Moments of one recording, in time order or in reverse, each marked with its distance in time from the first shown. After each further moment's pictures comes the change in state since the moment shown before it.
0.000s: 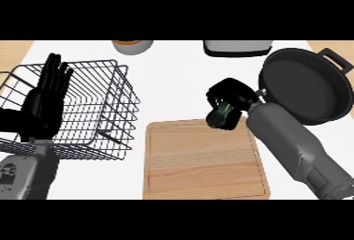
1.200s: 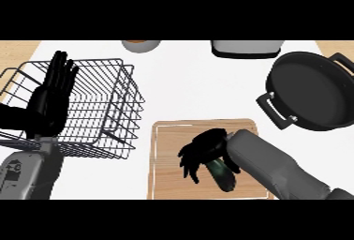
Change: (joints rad) left arm -0.021 -0.003 -0.027 0.010 0.009 0.002 -0.011; right arm 0.043 0.066 0.478 -0.078 0.150 0.249 -0.626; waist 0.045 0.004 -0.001
